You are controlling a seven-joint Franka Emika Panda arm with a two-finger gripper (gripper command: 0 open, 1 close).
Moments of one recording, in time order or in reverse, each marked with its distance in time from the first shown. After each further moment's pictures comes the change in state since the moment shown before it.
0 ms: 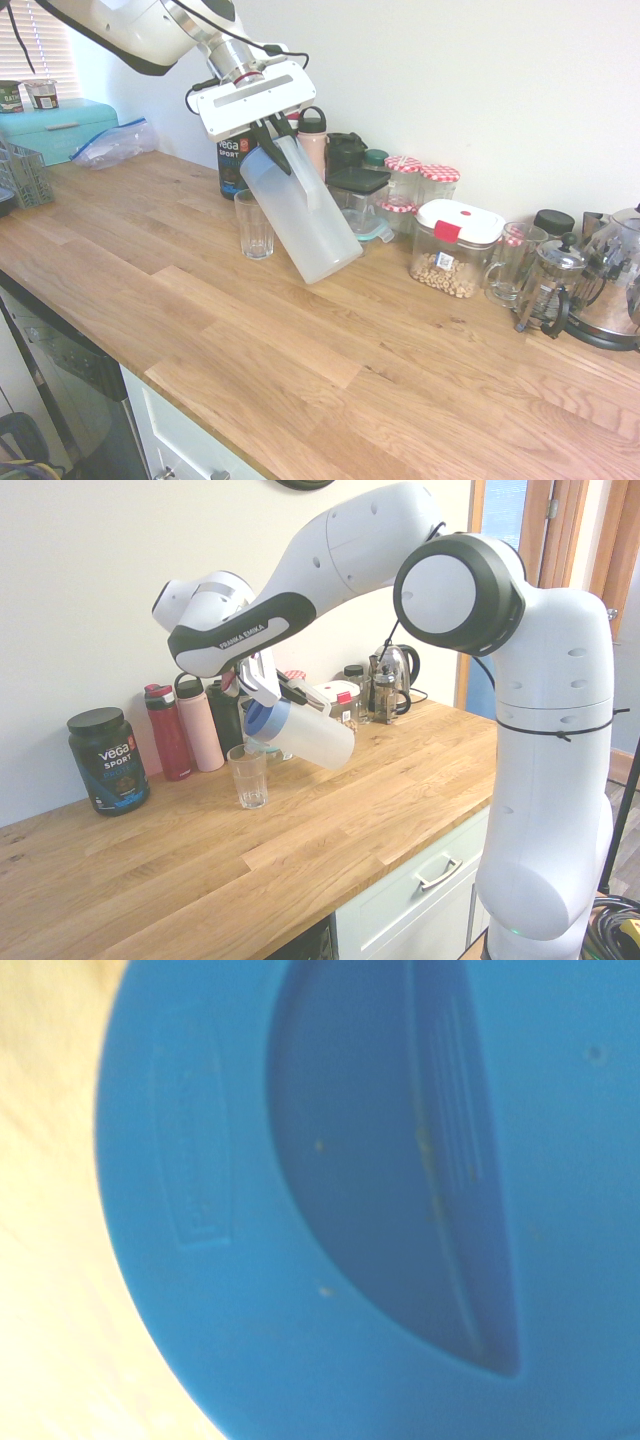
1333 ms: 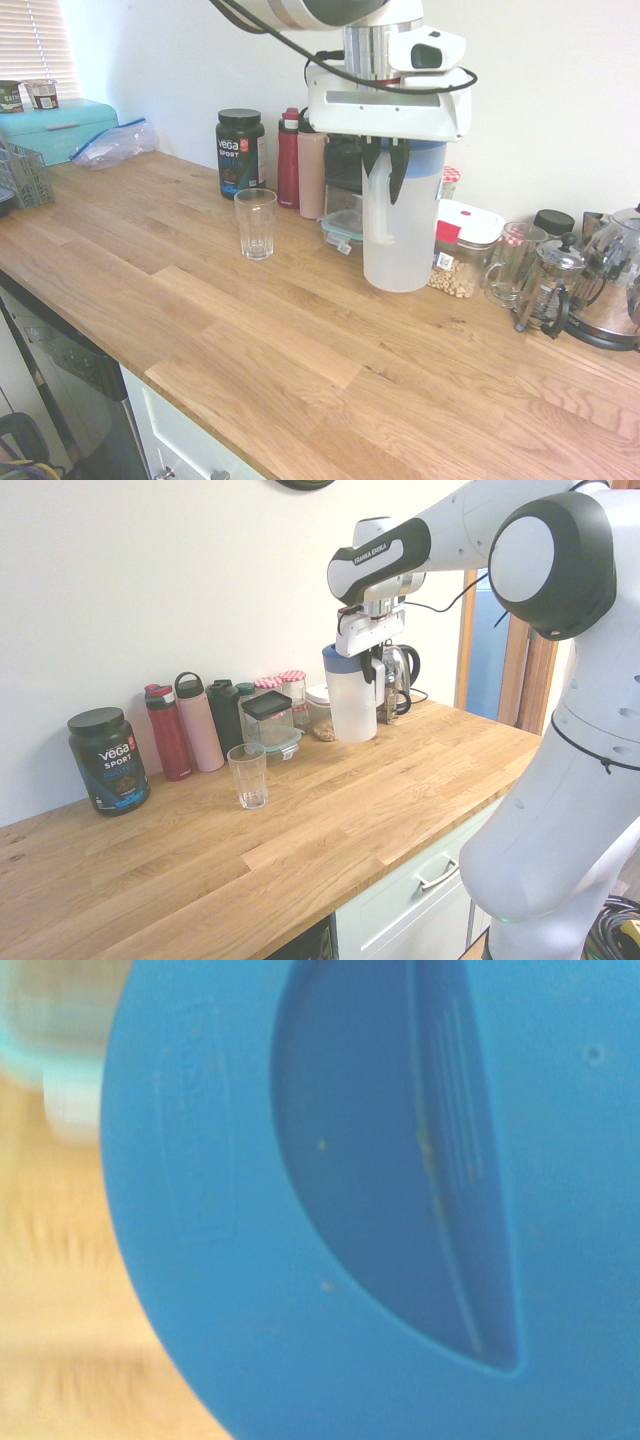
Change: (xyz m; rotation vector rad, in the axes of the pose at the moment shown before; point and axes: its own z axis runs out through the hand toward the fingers) arm -0.089 0.193 0.158 0.668 0.096 0.931
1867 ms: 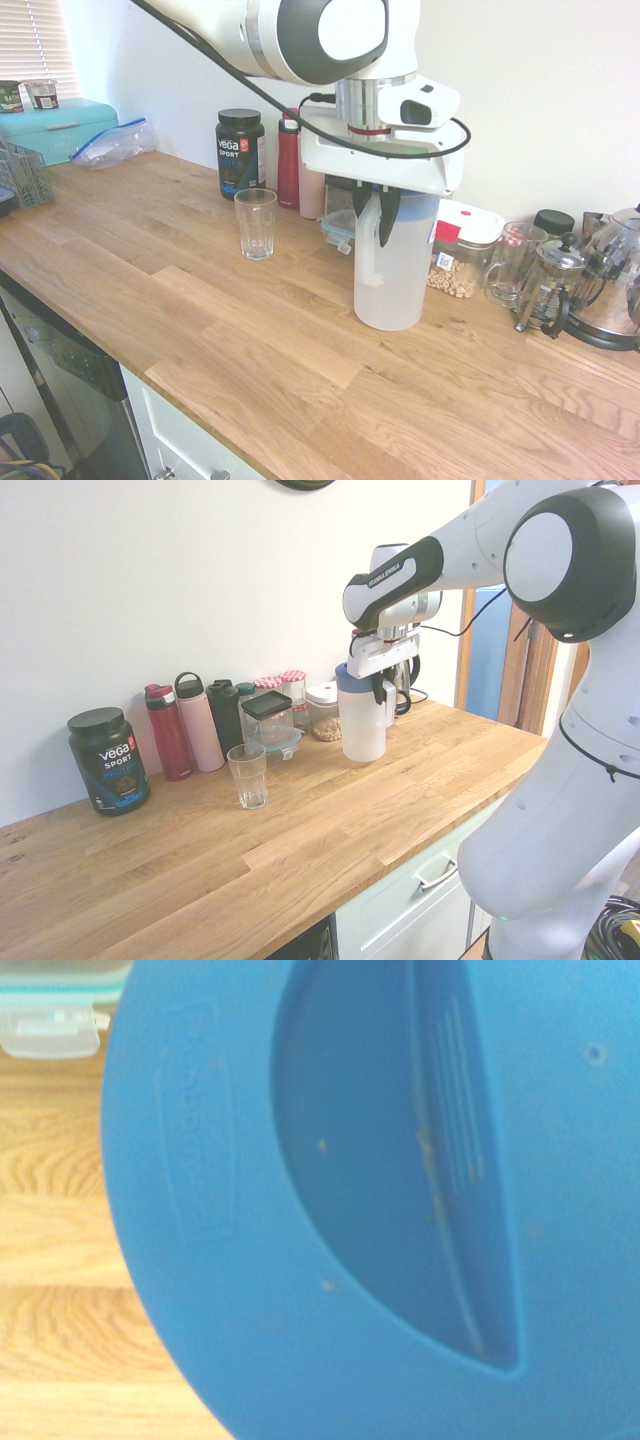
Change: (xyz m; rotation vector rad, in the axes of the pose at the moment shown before) arm -0.026 0.034 0.036 -0.025 -0.053 0.039
